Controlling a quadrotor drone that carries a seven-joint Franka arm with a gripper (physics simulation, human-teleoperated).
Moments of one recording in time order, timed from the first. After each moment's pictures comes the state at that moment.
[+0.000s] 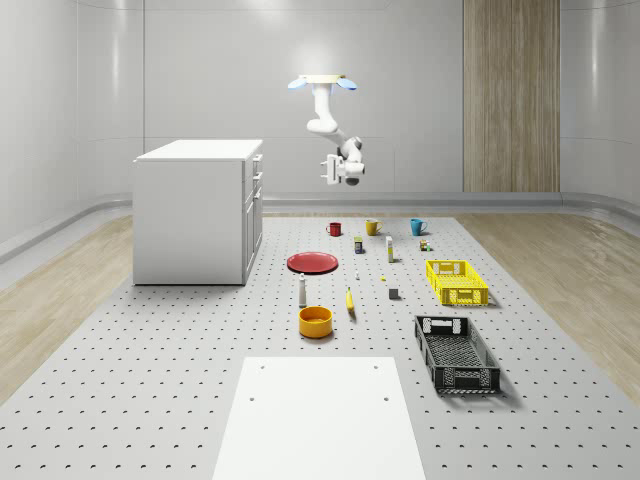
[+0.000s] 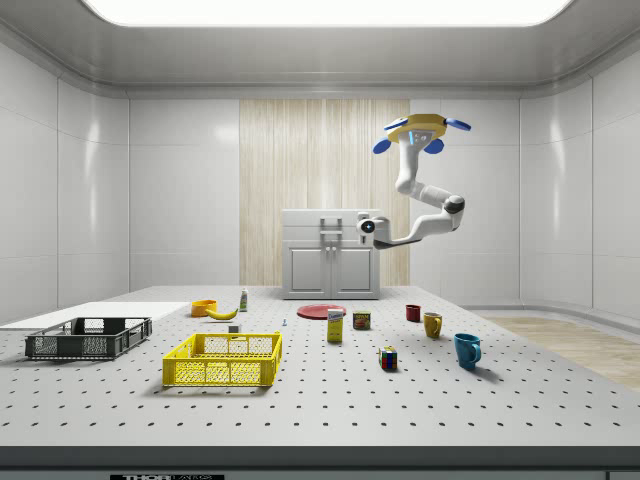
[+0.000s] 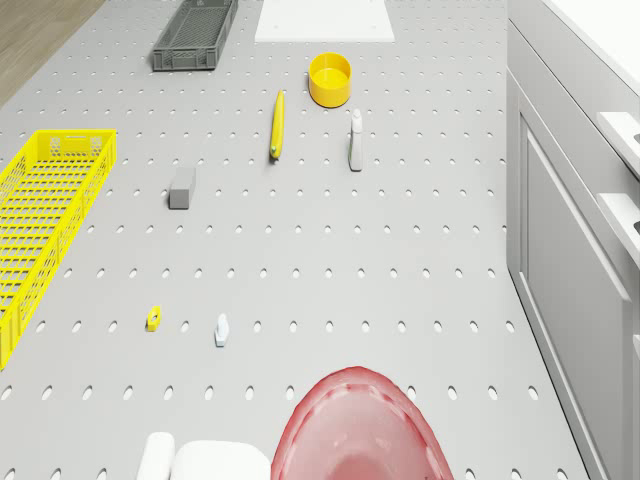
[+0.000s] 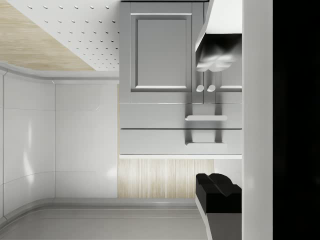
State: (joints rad) arm 0.67 -1.13 -0.87 -2.46 0.80 1.74 0.82
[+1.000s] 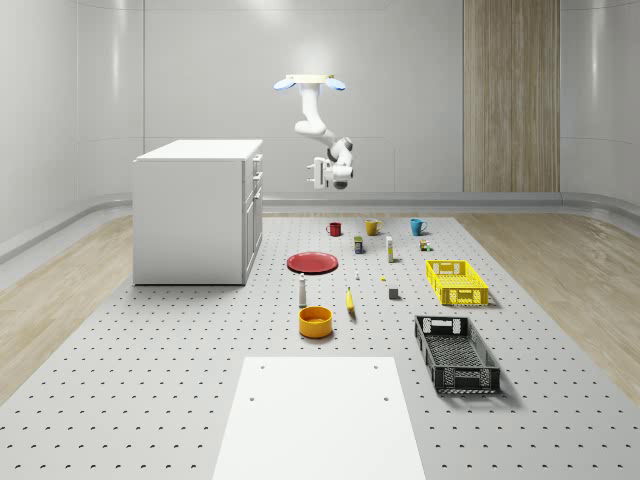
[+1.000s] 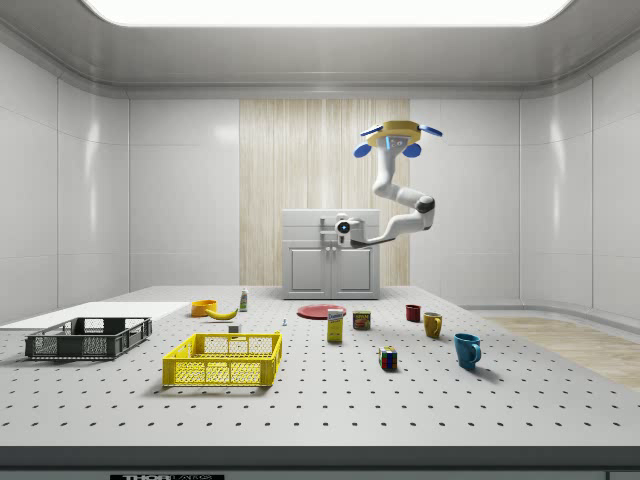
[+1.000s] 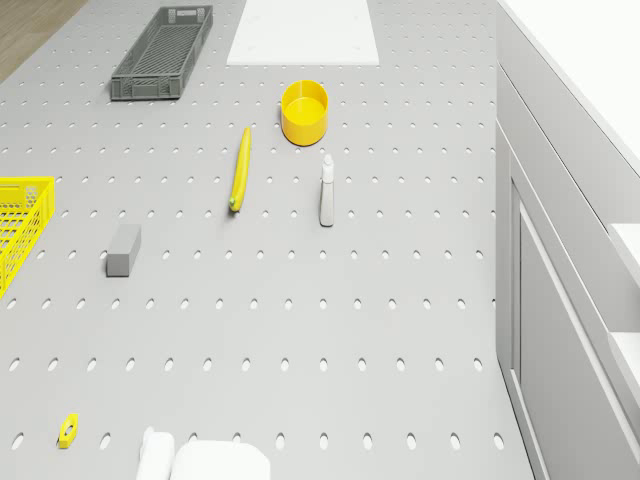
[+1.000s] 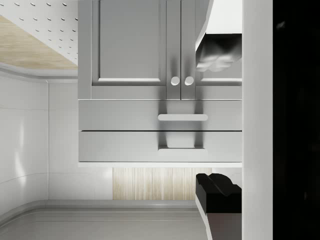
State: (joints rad) arm 0.70 -1.16 -0.88 -2.46 0.77 1.76 0.84
